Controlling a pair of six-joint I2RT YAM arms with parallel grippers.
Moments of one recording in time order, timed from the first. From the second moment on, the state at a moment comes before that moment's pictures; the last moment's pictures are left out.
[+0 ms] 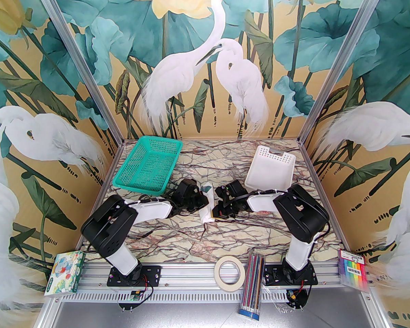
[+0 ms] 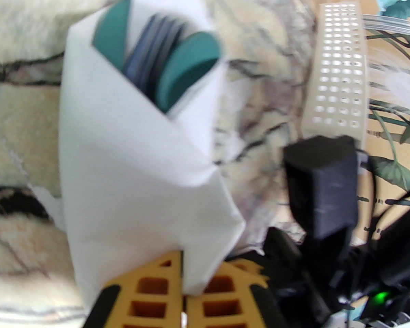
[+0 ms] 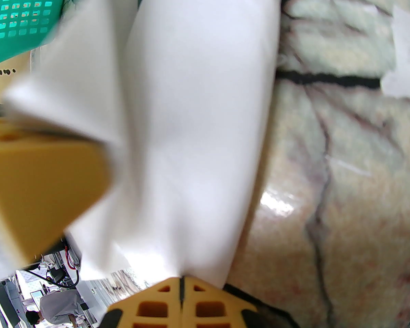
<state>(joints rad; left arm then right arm) -0.66 1.64 0.76 0.10 0.27 -1.04 0.60 1.83 0.82 -0.06 -0.71 0.61</state>
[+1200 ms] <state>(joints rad) -0.68 1.83 0.83 0.25 0.31 -1.13 0.60 1.83 0.84 -0.08 -0.70 0.59</state>
